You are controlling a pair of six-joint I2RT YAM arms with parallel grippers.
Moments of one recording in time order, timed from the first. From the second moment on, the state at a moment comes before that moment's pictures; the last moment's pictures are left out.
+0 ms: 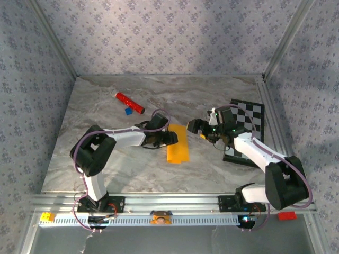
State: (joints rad) left arm -0.74 1.80 1.00 -0.19 0.22 -0.87; right arm 0.35 1.32 0.75 -0.22 -0.49 0.70
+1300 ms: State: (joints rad) left arm -0.68 1.82 1.09 -0.41 0.25 -0.64; right arm 0.39 1.42 0.76 -0.21 -0.49 0.70
